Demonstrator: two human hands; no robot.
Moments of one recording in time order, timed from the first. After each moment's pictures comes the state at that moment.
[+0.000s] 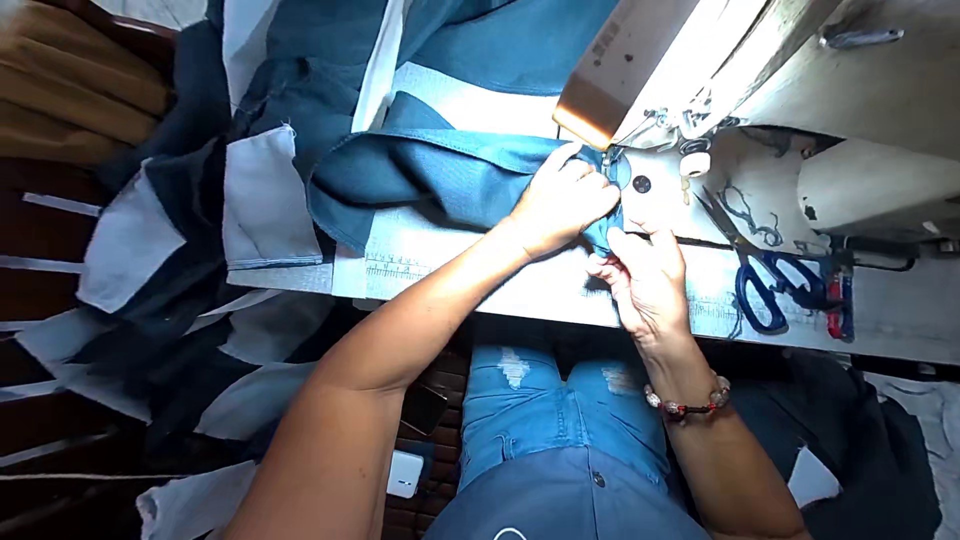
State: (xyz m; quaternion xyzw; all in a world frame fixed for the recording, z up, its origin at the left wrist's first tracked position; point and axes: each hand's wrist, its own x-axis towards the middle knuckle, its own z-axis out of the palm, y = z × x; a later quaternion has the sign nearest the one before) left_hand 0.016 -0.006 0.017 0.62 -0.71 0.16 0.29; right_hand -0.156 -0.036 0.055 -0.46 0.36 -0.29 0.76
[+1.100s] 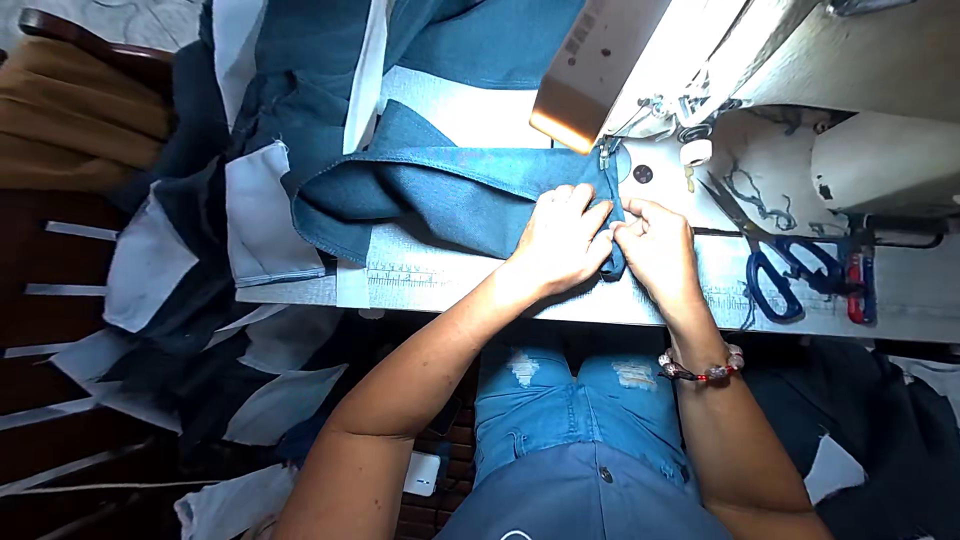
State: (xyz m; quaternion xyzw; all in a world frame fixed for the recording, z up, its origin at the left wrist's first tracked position) left_hand -0.016 0.014 0.015 0.71 -0.64 -0.07 0.28; right_hand -0.165 -0.067 0.042 -0.82 0.37 -0.16 0.41
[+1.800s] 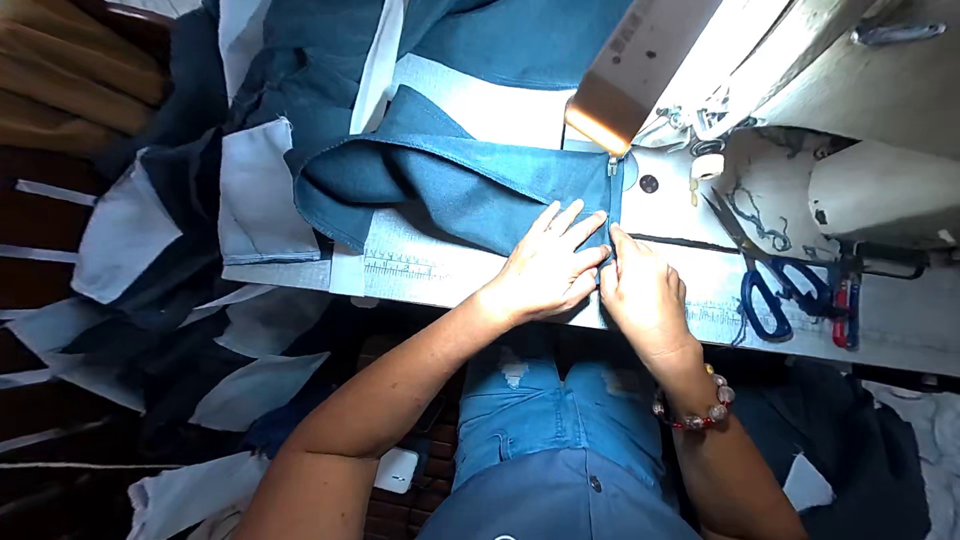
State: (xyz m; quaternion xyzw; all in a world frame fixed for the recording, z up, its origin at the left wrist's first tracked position) left_hand -0.021 0.047 0.009 0.68 -0.68 -0.08 0.27; right_hand -0.160 -0.037 0.058 -0.91 0.35 -0.03 0.21
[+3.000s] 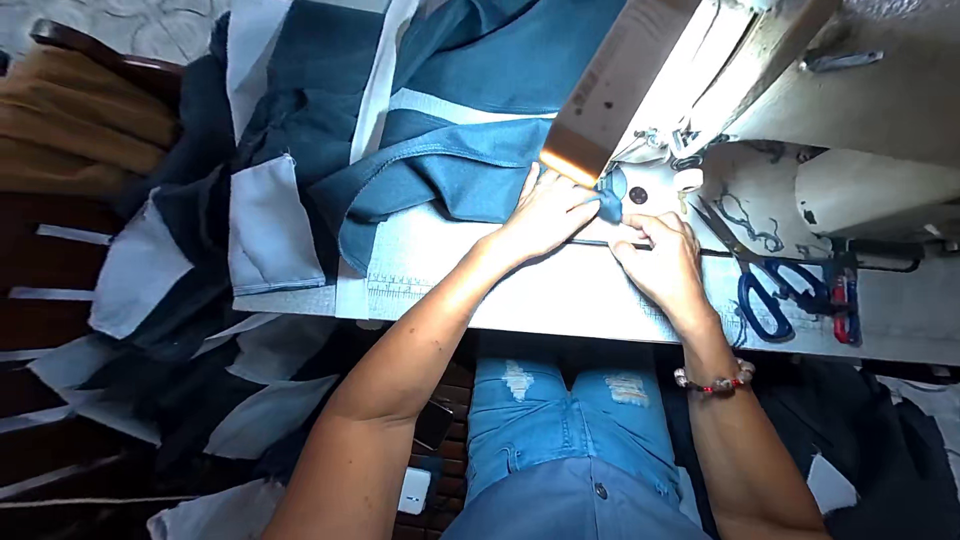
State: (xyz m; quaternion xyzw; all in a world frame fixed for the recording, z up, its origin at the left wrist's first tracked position) left_hand 0.033 -0.010 0.021 0.71 -0.58 -0.22 0.32; right_hand -0.163 -0.096 0.027 -0.89 0.31 -0.17 0.28
